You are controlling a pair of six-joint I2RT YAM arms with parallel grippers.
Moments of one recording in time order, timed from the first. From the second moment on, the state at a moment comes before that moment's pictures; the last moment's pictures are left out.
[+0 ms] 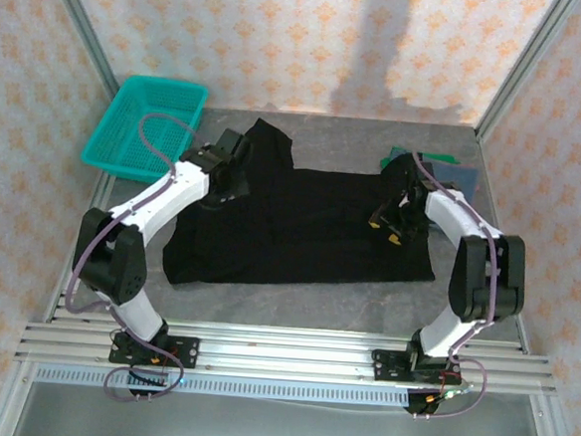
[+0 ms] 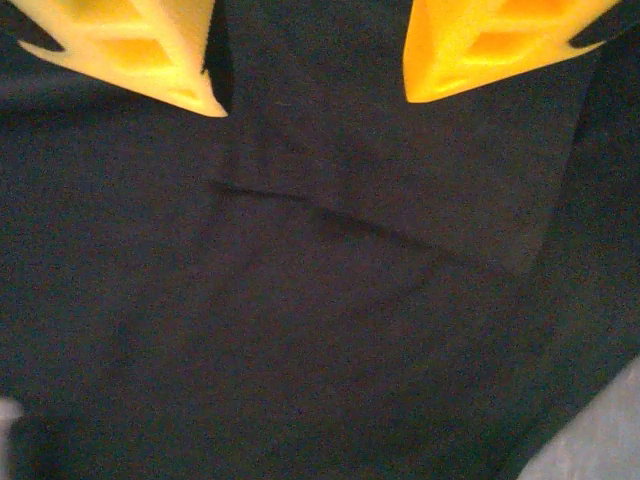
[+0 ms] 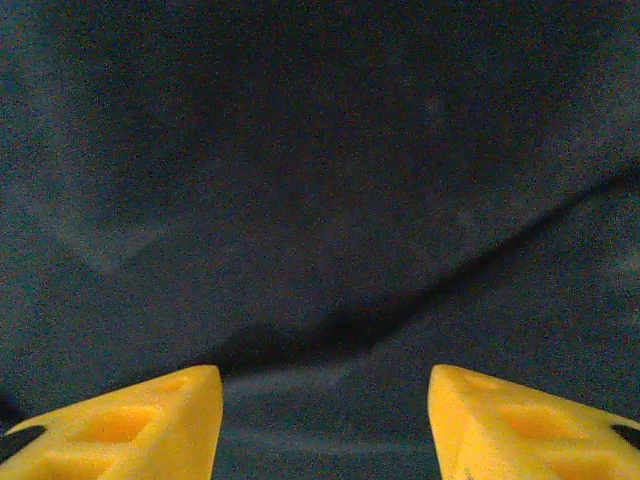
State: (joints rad) left arm -0.33 1.68 1.32 -0.84 -0.16 -0.74; right arm 0.08 1.66 1.12 -0.82 -0.27 0.61
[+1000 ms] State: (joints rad) left arm -0.23 1.38 0.72 -0.85 -0.08 -0.96; right arm 0.13 1.58 0.86 -0.88 -0.12 0.70
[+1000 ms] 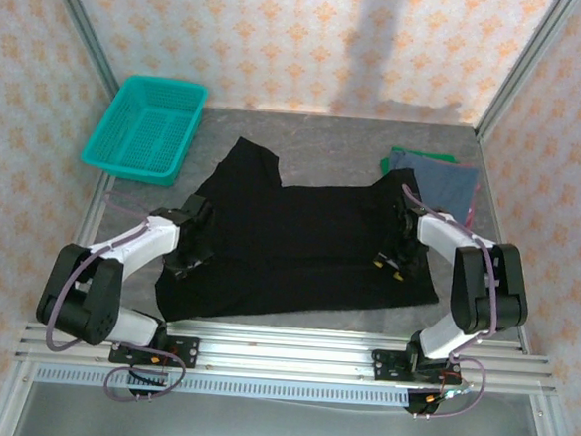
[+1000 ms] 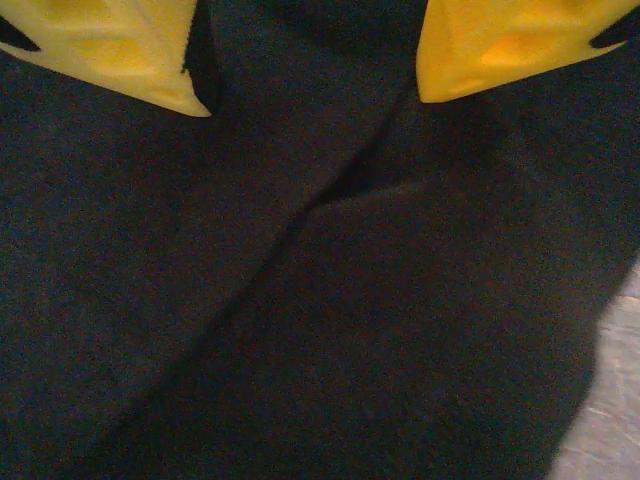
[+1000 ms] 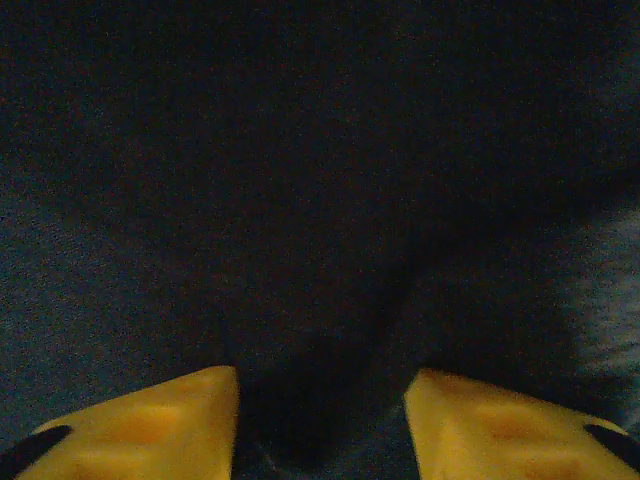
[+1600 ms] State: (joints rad) left arm -0.25 2.19 2.15 -0.97 -0.30 -0.48; right arm 0.13 1.63 1.53 -1.01 -0.13 0.49
